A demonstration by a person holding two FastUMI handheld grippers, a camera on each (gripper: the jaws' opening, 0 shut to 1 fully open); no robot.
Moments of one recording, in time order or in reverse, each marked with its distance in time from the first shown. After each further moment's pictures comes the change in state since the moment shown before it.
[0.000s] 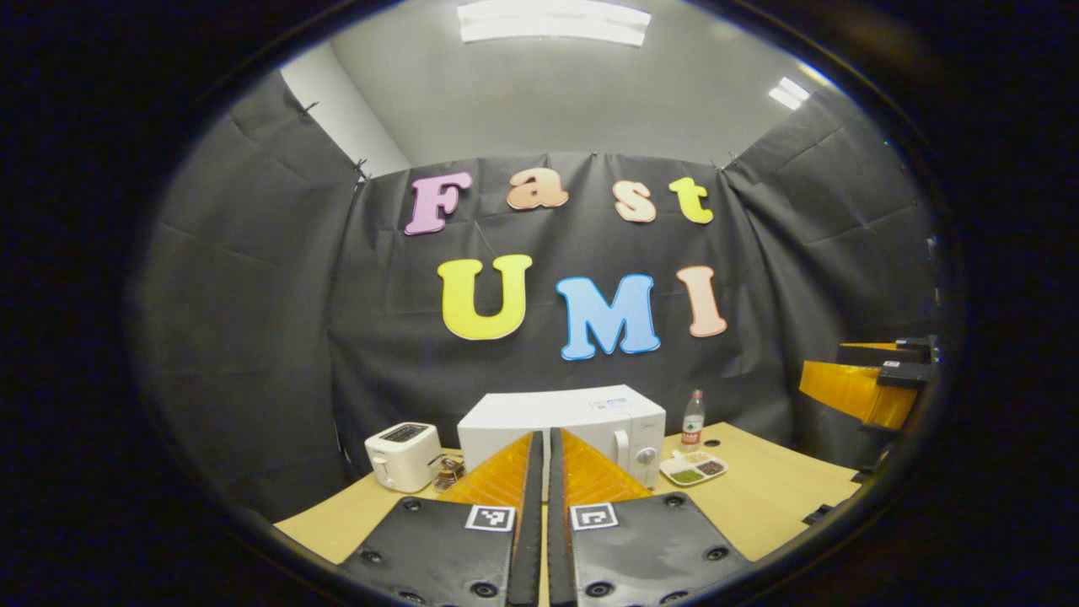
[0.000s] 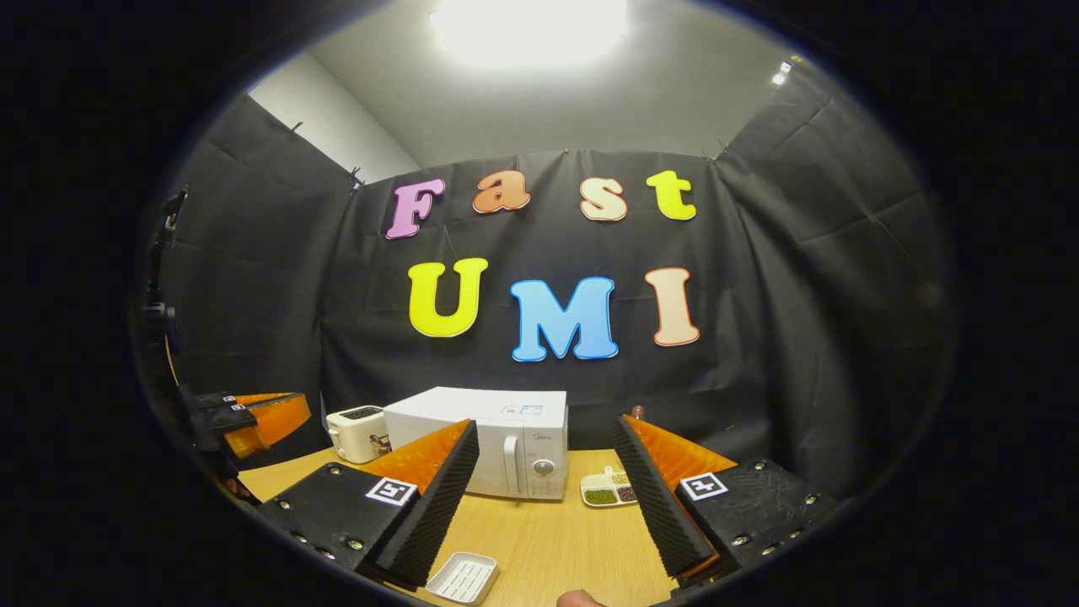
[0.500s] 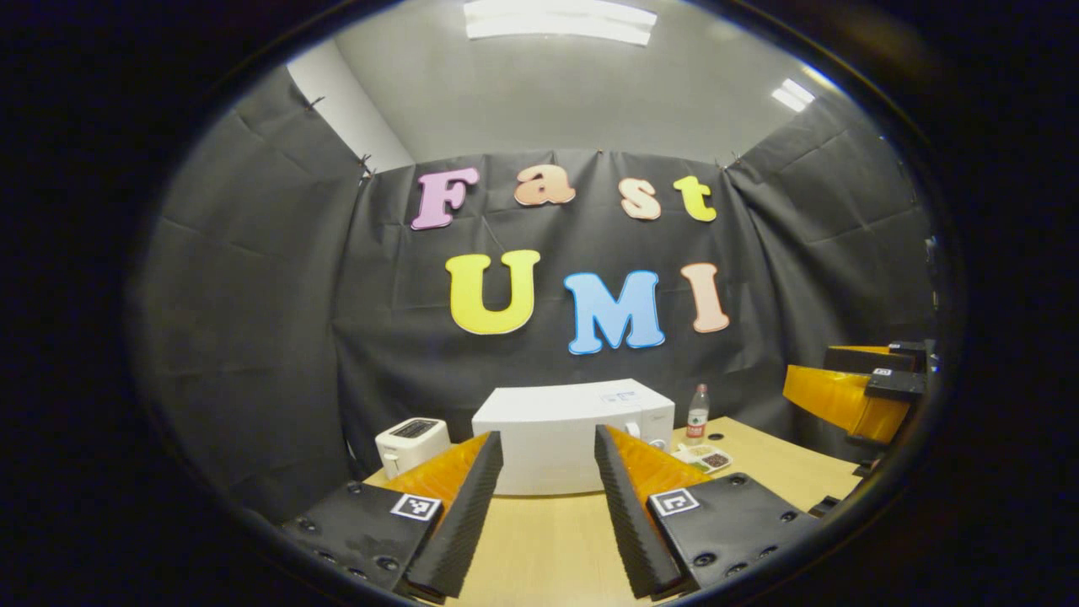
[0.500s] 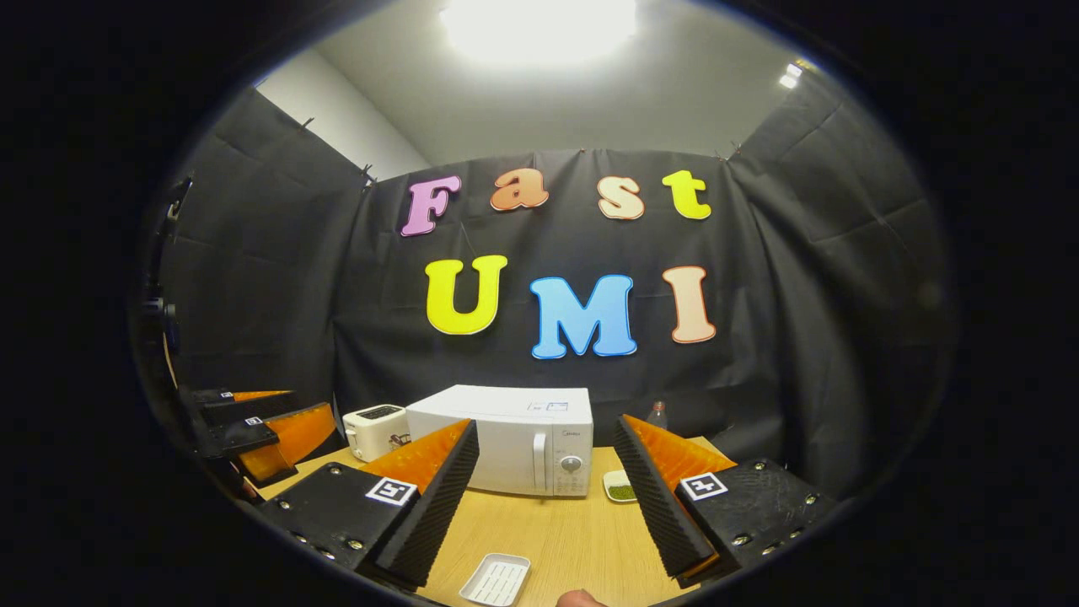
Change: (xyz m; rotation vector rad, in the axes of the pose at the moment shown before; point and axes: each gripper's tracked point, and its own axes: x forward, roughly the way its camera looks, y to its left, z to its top) left arm -0.008 0.030 -0.006 -0.005 0.019 -0.005; right arm 0.001 0.048 -0.005 -0.016 0.006 0.021
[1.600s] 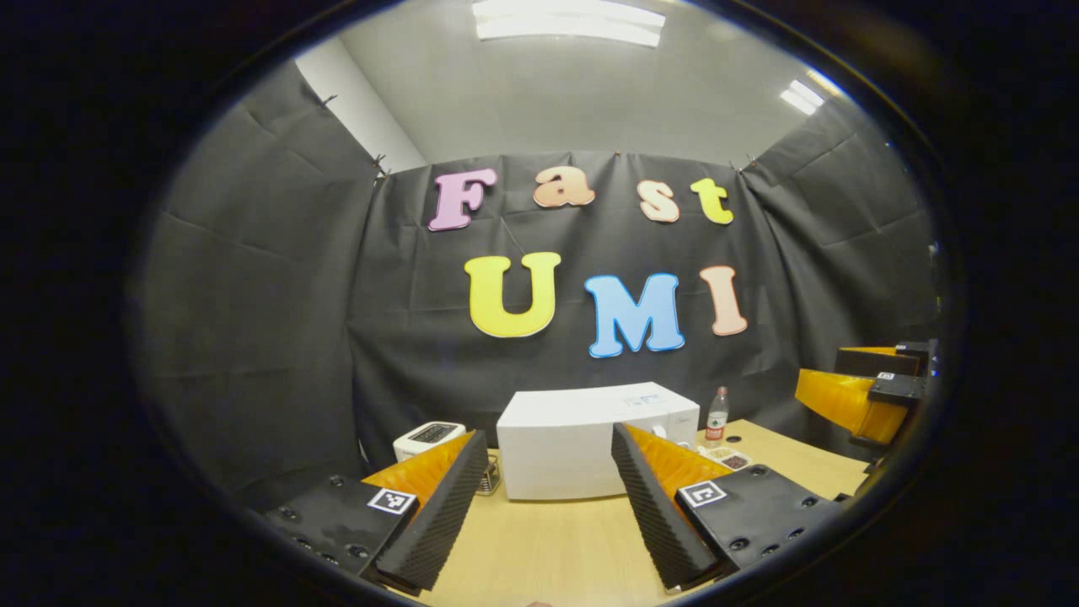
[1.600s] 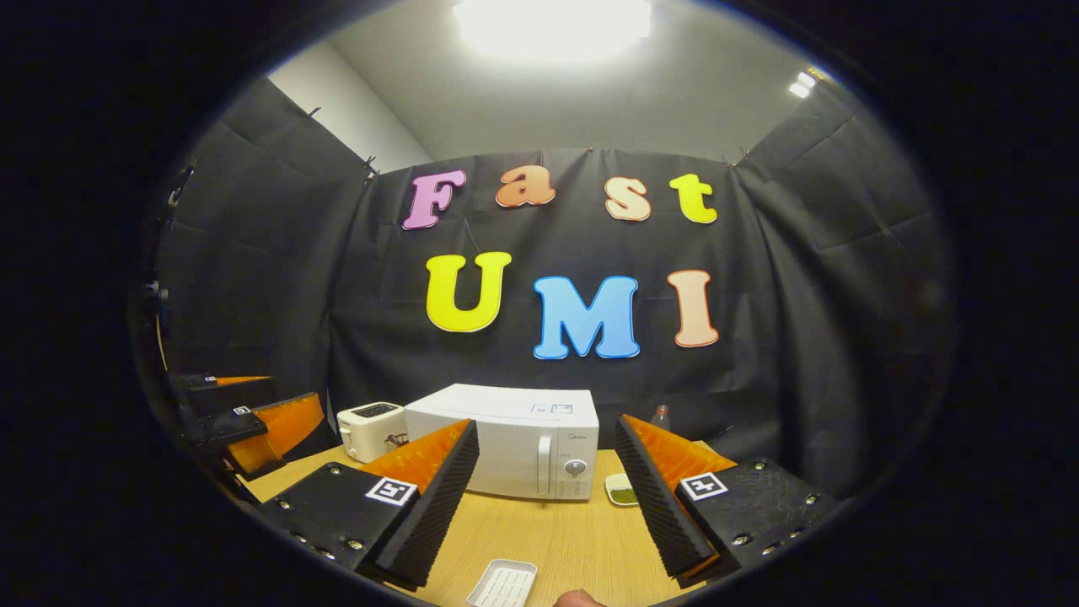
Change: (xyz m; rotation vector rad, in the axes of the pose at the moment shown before) left arm 0.010 0.038 0.004 -0.007 -0.009 0.038; right arm 0.016 0.021 0.000 -0.029 -0.006 -0.023
